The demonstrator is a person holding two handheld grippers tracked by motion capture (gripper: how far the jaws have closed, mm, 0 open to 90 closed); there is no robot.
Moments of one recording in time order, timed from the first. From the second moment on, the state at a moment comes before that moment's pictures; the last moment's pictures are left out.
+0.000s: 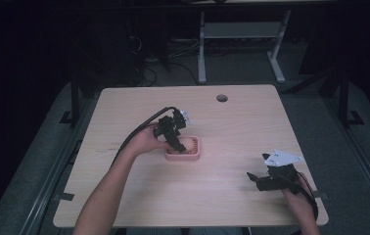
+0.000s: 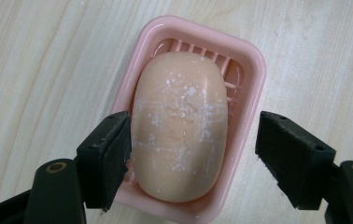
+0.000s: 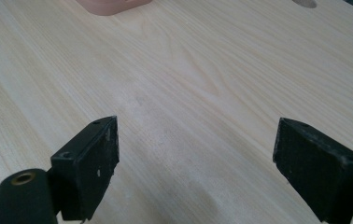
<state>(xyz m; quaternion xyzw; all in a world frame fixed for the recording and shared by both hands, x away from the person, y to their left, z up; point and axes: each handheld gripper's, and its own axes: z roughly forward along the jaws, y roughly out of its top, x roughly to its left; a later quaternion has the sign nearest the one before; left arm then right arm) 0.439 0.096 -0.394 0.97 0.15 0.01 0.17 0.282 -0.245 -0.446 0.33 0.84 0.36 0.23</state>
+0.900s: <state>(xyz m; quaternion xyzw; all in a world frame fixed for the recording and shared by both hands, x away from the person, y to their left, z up) 0.422 0.124 -0.387 0.97 0.17 0.01 0.20 0.283 -0.245 -0.448 0.33 0.84 0.35 0.23</state>
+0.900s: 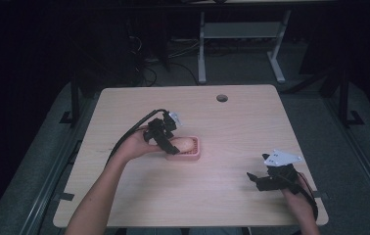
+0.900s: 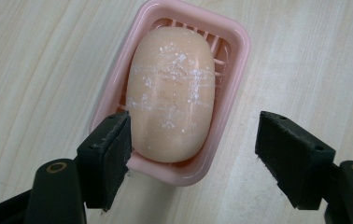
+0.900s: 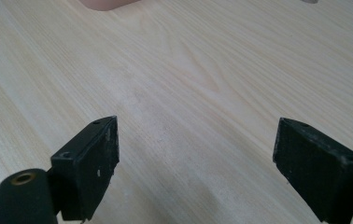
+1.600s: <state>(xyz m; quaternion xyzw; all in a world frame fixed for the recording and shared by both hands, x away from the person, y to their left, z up) 0.407 0.138 -0.386 0.96 0.17 0.02 0.21 0.283 -0.244 -0.448 0.33 0.84 0.35 0.23</state>
